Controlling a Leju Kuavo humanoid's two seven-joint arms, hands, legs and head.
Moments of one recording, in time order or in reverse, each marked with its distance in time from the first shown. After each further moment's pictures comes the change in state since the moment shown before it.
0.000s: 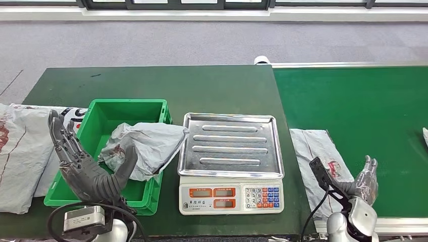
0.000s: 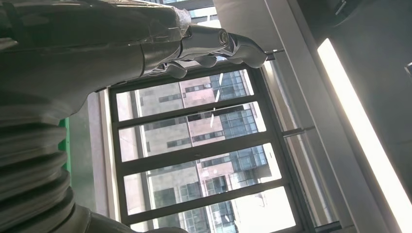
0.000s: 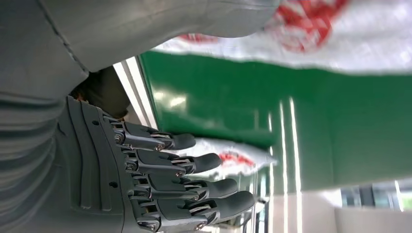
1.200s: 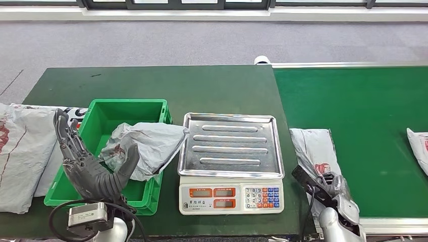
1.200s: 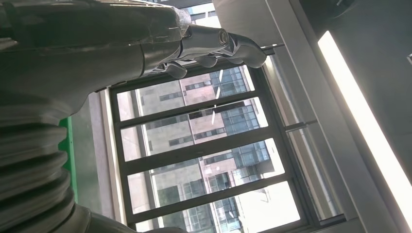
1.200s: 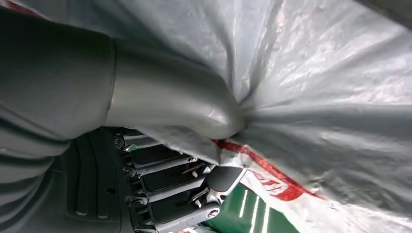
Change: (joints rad) left arm -0.014 0.030 -0.005 0.025 0.004 0.024 0.009; right arm -0.103 -0.063 0.070 0.302 -0.129 0.166 -0.052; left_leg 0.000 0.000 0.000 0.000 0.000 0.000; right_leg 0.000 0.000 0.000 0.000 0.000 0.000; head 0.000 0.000
